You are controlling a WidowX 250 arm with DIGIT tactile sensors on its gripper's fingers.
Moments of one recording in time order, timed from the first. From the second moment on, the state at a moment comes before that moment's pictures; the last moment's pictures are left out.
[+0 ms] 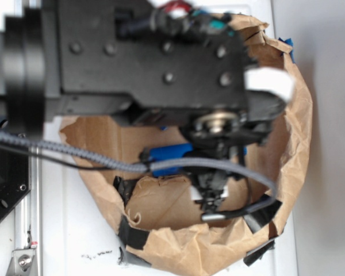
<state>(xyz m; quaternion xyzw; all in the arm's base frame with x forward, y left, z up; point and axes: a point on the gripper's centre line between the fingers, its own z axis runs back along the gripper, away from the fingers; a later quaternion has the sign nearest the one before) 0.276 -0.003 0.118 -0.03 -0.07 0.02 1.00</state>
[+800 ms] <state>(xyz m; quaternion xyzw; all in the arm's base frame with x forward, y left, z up) 0.278 0.011 0.075 -0.04 -0.07 0.04 1.00</state>
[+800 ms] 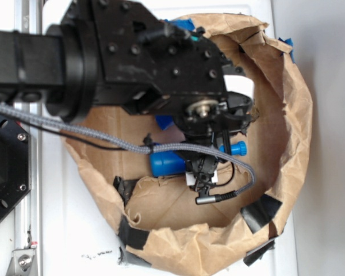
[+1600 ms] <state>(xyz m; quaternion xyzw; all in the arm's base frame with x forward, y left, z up) 0.266 0.001 0.054 -0.04 -0.06 0.05 1.00</state>
